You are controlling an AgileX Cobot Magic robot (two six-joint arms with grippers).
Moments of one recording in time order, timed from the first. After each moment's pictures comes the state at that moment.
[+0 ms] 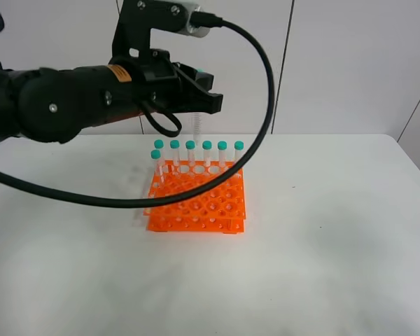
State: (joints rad) left arm -0.62 1.54 -1.02 -0.19 -0.24 0.14; right arm -0.08 -0.01 -0.49 0.03 1.03 -0.02
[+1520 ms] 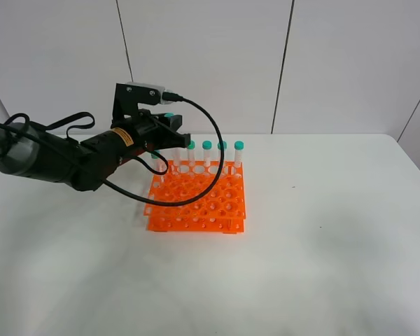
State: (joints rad) left arm -0.39 1.93 -0.96 0.06 -0.71 -0.10; right arm -0.08 -0.01 -0.49 0.03 1.03 -0.02
